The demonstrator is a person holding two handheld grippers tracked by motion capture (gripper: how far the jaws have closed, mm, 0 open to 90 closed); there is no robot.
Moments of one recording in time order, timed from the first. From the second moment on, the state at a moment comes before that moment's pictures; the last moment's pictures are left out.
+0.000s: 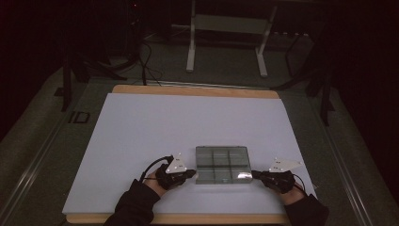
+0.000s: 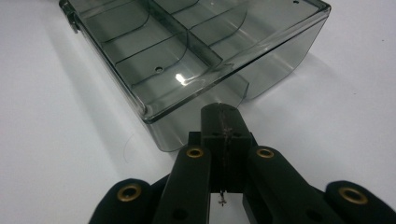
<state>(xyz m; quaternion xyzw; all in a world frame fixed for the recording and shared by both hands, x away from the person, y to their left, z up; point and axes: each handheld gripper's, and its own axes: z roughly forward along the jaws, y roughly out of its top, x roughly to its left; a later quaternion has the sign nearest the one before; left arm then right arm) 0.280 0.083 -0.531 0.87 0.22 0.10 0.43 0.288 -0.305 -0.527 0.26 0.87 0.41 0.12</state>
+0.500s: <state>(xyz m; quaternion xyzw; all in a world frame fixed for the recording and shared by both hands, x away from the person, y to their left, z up) 0.276 0.084 -0.523 0.86 0.22 0.11 0.45 0.287 -0.306 -0.521 0.26 0.86 0.42 0.12</state>
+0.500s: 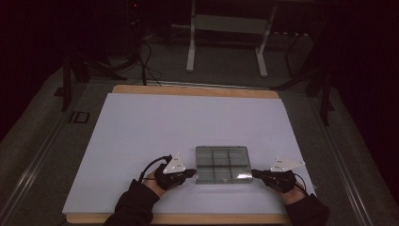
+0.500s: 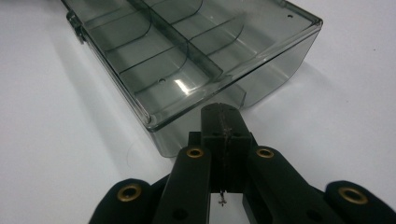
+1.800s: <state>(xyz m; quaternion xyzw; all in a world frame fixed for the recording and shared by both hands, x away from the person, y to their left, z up) 0.287 0.083 -0.511 0.83 0.25 0.15 0.47 0.305 -0.305 -0.503 0.27 0.84 0.44 0.15</state>
